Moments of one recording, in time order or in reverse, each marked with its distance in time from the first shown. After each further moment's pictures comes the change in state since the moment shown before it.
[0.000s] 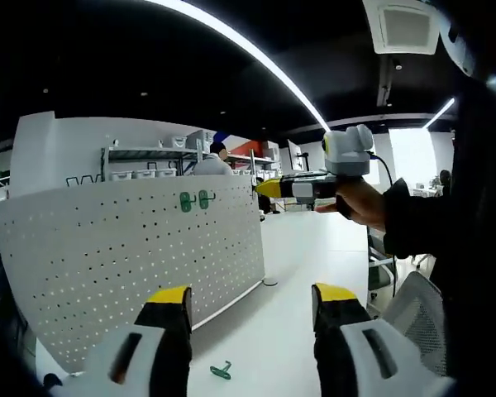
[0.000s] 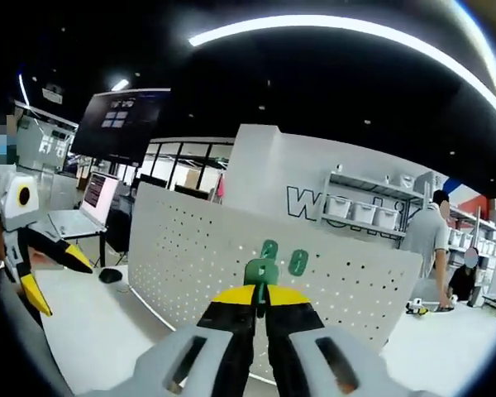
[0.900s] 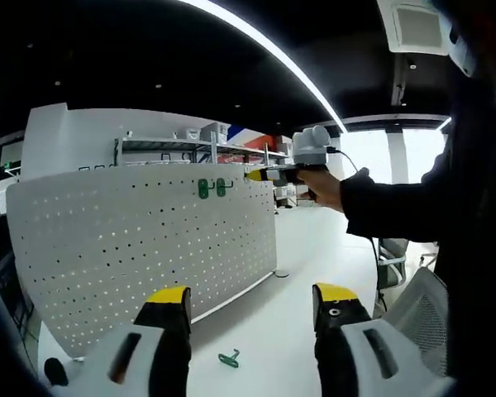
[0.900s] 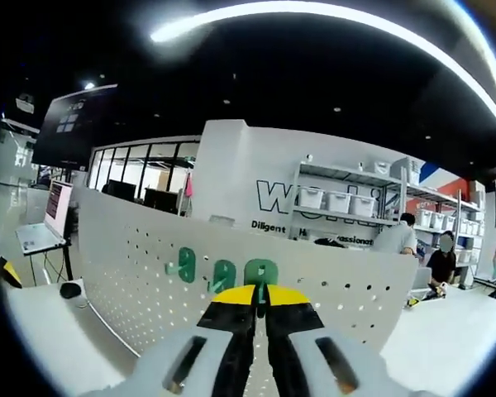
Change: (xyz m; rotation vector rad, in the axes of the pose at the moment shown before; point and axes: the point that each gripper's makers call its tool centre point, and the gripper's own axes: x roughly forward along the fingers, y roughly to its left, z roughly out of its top) left arm -0.010 0.016 -0.016 -0.035 0.030 0.068; right arm 0.083 -0.085 -0.019 0.078 0.023 -0.132
